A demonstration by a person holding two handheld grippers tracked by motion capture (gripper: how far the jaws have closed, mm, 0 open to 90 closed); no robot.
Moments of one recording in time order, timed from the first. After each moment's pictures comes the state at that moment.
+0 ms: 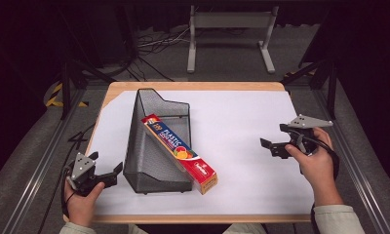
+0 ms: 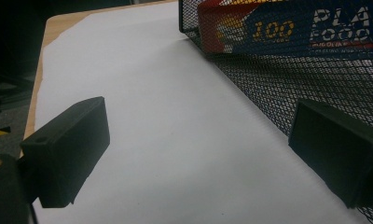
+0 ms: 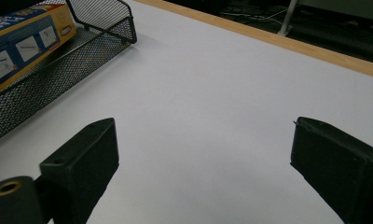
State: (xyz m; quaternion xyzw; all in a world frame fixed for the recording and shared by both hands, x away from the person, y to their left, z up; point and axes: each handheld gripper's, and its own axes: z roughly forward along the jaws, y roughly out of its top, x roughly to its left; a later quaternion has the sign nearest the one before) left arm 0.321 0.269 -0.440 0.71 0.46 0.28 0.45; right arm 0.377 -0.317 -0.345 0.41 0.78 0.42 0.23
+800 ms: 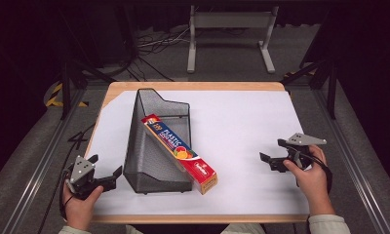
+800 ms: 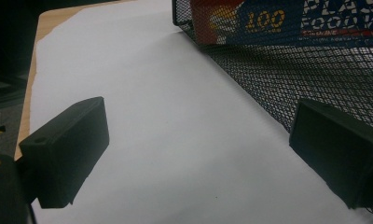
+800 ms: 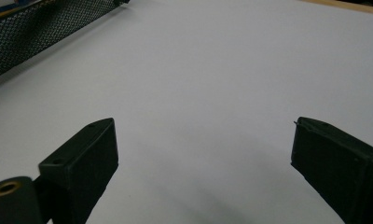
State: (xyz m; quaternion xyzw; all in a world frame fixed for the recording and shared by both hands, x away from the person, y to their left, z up) left arm 0.314 0.271 -0.442 0.72 0.45 0.27 0.45; right arm 0.369 -0.333 -0.413 0.42 0.77 0.42 0.21
